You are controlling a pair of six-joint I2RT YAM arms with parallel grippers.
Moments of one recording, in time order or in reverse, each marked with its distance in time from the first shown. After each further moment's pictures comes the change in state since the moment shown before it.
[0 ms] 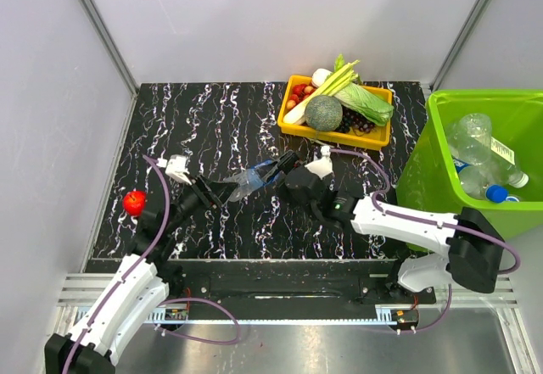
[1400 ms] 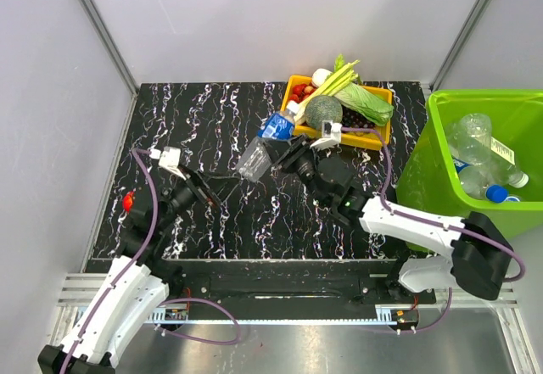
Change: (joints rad) left arm -0.004 -0.032 0.093 -0.024 0.060 -0.010; right arm -0.095 -0.015 -0.109 0.633 -0.092 -0.480
